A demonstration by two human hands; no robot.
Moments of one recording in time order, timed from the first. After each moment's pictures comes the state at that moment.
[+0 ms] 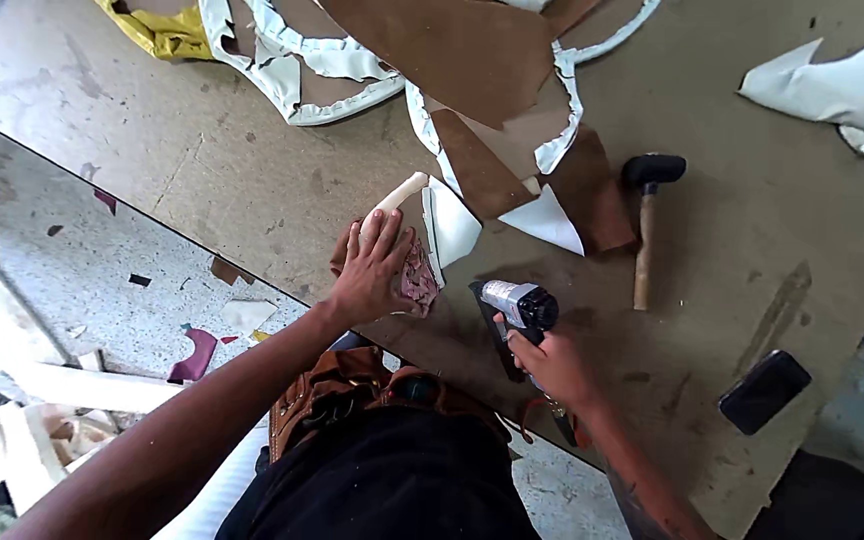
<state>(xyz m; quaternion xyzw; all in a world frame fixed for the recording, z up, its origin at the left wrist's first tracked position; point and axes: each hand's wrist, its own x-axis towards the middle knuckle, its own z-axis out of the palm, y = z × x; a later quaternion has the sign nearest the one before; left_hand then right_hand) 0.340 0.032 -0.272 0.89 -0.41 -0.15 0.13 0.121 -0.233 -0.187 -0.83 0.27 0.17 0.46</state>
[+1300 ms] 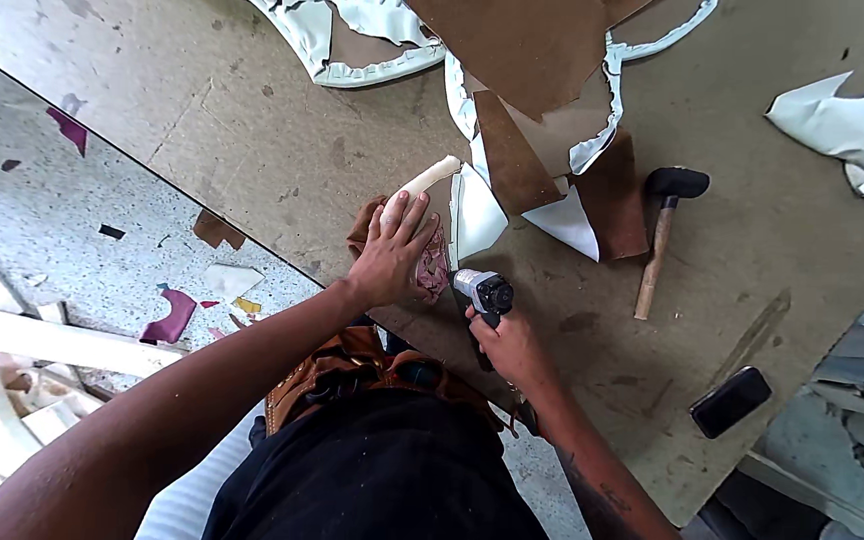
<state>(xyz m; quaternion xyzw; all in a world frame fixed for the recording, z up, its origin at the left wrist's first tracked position) 0.342 0.032 -0.286 0.88 -0.40 -0.20 0.14 0.161 -0.168 -0.205 -0.86 0.26 0.24 0.38</state>
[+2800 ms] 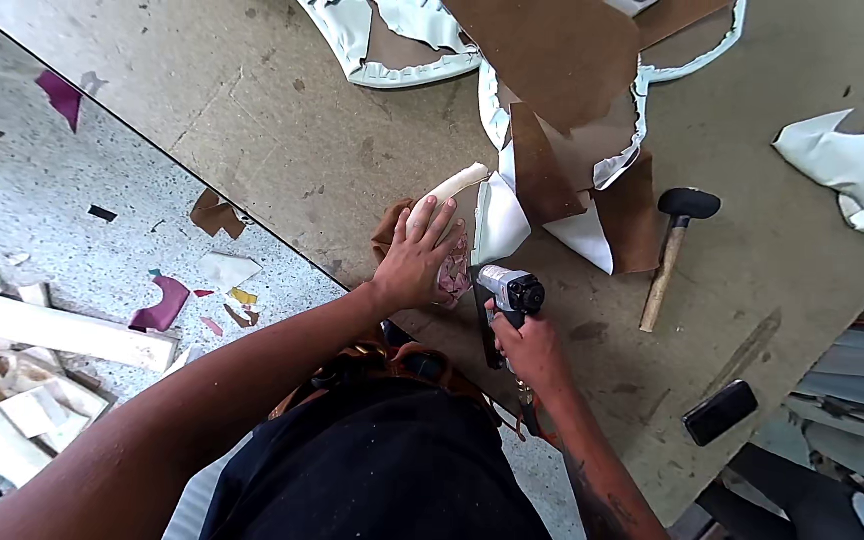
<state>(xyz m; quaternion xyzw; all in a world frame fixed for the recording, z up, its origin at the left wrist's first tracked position) 0.344 0.032 -0.286 0.88 -0.40 -0.19 0.15 0.182 -0.153 -0.191 -0.84 0.31 0.23 0.37</state>
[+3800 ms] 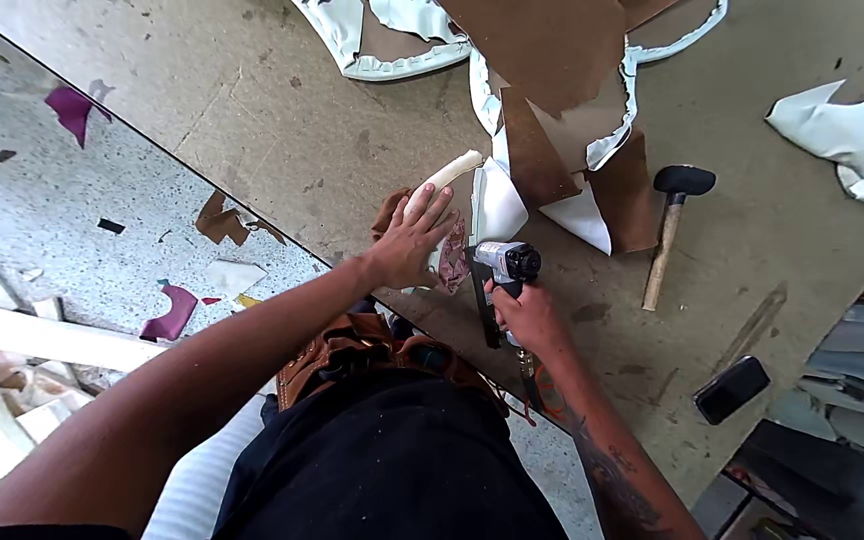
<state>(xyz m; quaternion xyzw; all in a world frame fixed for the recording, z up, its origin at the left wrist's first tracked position) 0.361 0.051 -0.287 0.83 -0.46 -0.23 0.19 0.193 -0.156 -0.204 -0.83 0.31 0.22 0.42</state>
